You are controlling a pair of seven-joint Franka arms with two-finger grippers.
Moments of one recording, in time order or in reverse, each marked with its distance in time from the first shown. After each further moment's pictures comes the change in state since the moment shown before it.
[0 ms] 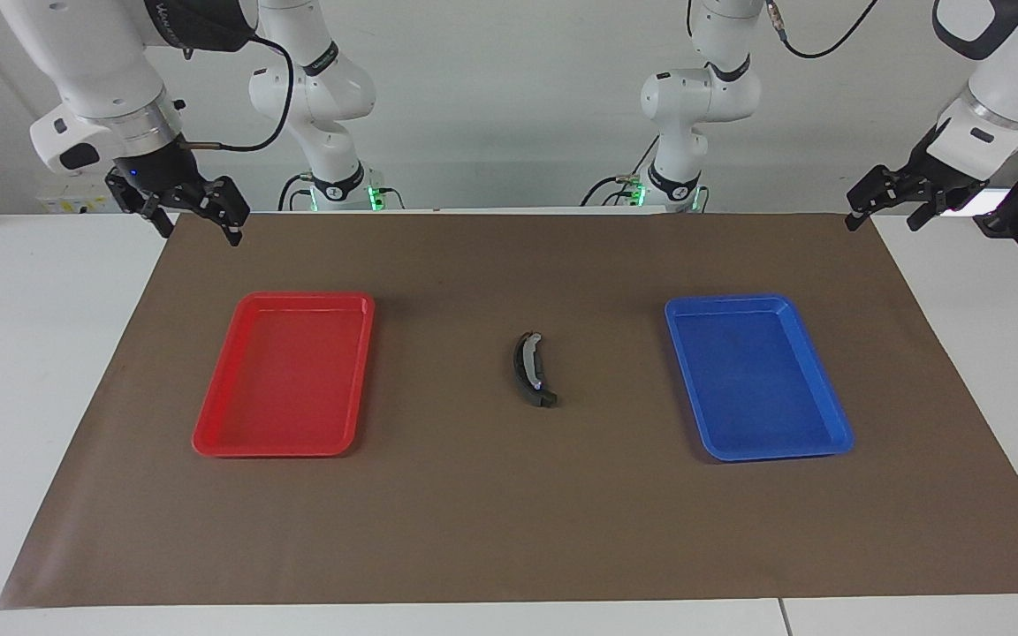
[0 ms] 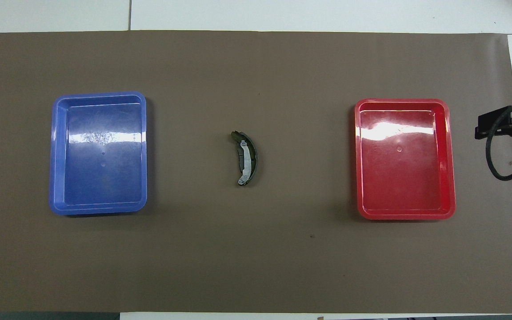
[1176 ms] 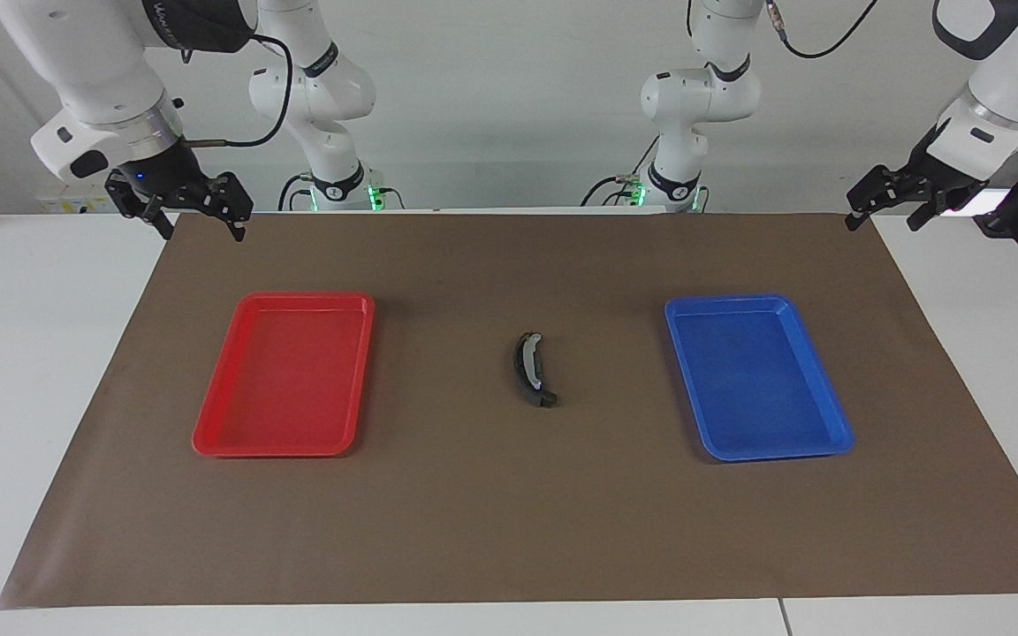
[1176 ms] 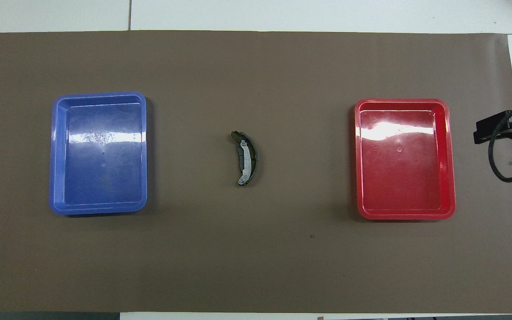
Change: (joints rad) left arm 0.000 0.000 0.000 0.000 0.000 0.000 0.000; right arm 0.000 0.026 0.006 0.047 0.000 -0.054 -0.081
